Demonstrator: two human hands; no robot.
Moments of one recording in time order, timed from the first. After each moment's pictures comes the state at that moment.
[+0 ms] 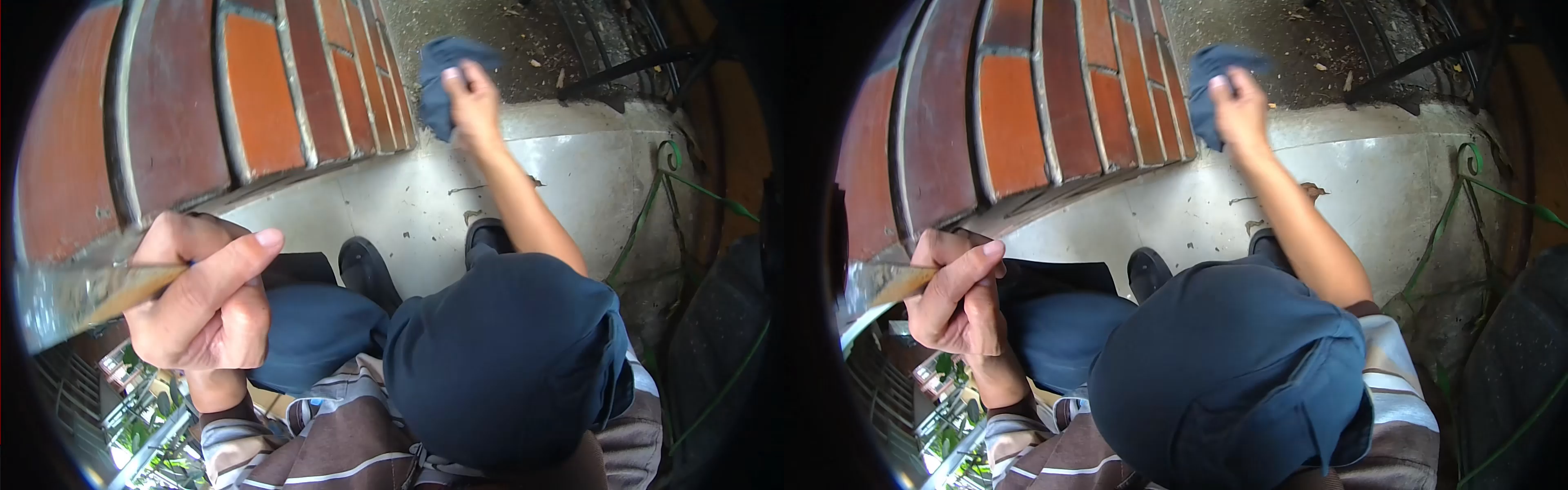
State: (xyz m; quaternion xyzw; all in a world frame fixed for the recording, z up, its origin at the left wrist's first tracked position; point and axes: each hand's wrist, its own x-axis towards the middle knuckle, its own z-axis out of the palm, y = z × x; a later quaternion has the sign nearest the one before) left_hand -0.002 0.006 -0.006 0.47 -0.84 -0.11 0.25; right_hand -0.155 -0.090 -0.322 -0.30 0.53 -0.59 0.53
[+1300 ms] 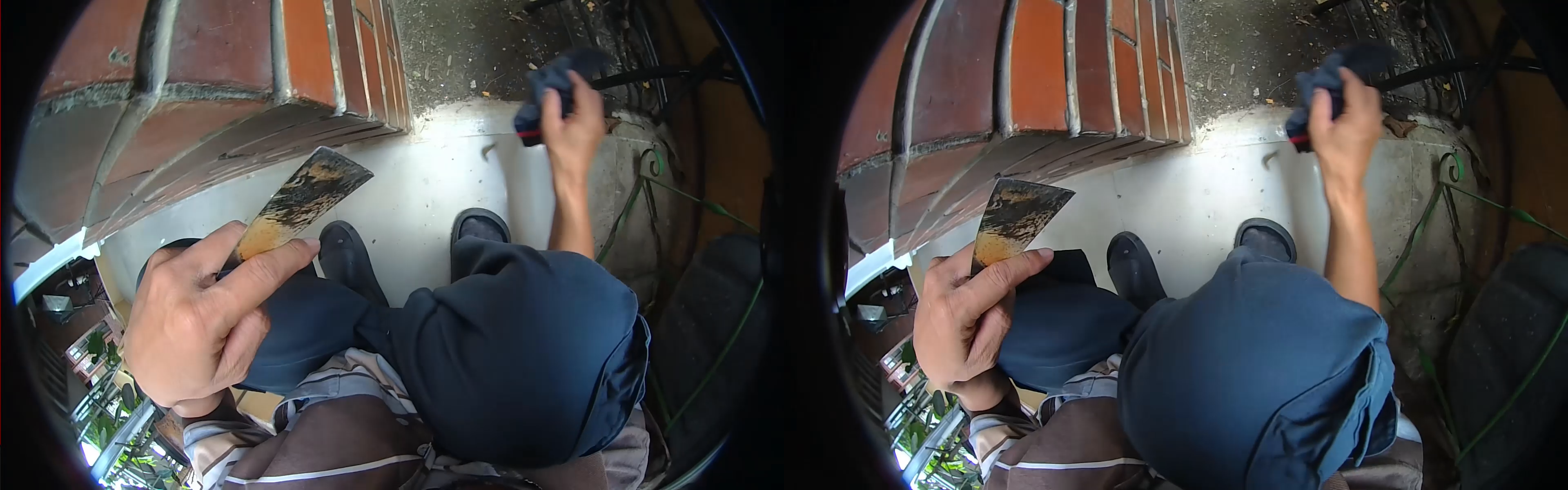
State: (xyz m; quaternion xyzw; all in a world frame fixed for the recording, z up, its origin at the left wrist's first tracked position) left_hand 0.022 0.033 0.035 0.52 -0.81 -0.25 -0.09; right_hand -0.278 -0.055 -0.273 -0.61 0.63 -0.47 0.06
